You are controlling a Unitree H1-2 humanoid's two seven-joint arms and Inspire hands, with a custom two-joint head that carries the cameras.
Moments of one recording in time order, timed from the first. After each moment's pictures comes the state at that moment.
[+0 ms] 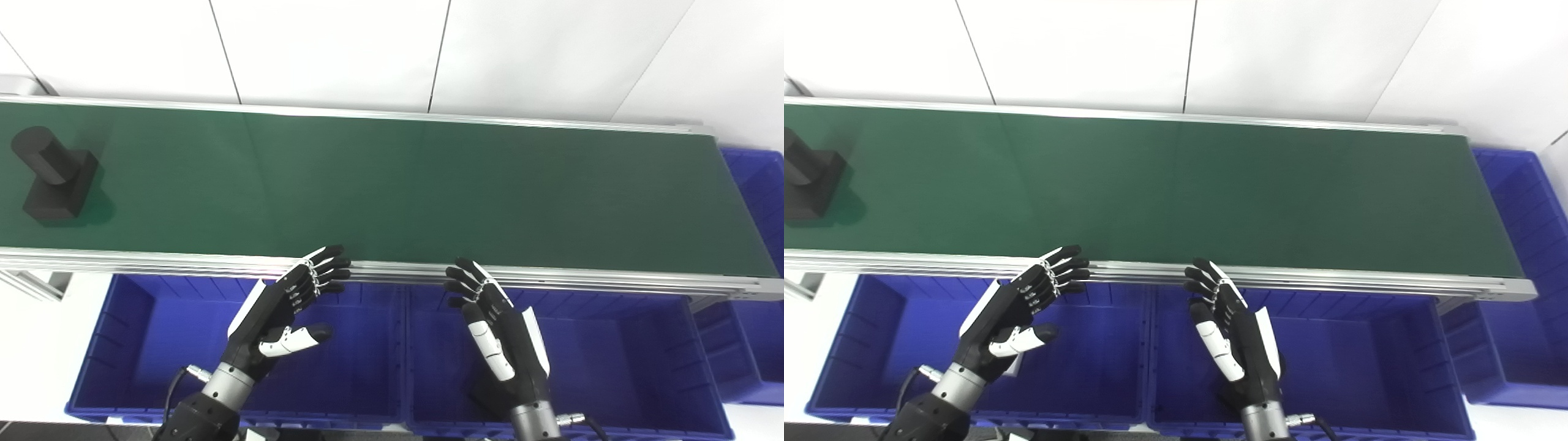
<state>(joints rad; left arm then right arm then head) 0.28 0.14 -0.19 -0.02 -0.12 -0.26 -0.33 0.41 -0.02 0.22 -0.11 -0.11 -0.28 0.03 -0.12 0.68</state>
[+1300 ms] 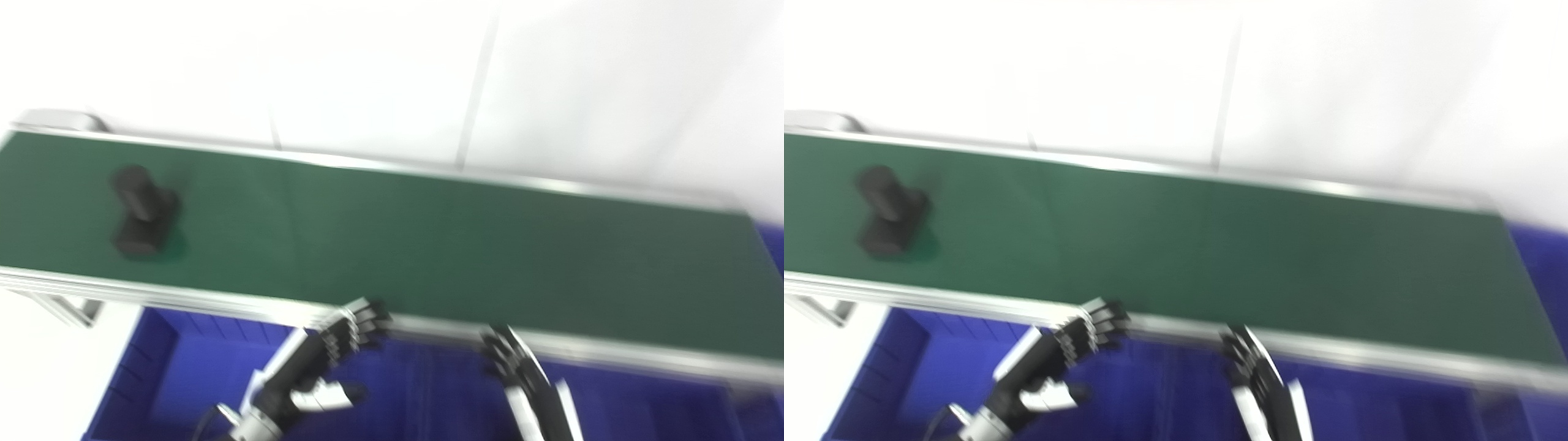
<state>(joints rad) 0.26 0.13 -0.23 -0.02 -0.11 -0.26 -0.35 0.39 -0.05 0.20 -0.04 -0.07 -0.32 0.03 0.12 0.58</state>
